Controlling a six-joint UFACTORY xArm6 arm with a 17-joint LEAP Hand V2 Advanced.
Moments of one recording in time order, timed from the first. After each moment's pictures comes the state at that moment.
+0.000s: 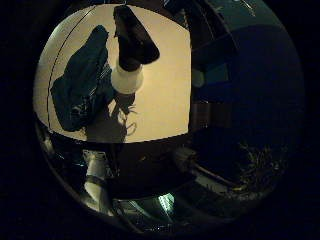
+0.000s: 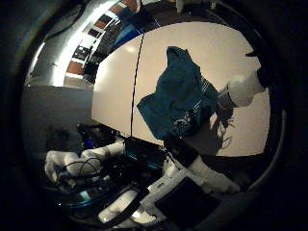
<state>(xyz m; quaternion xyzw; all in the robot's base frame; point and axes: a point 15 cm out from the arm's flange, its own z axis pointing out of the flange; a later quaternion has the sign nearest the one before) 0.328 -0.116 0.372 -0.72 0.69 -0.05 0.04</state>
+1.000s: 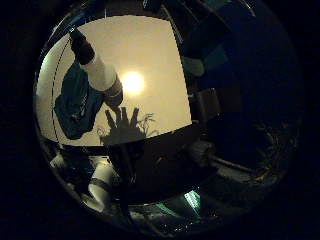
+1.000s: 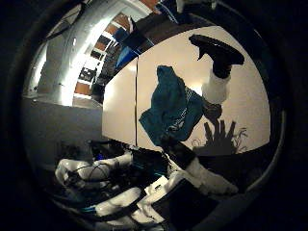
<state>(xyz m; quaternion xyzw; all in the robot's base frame) 0.306 -0.196 0.393 -0.65 0.75 -0.06 0.11</state>
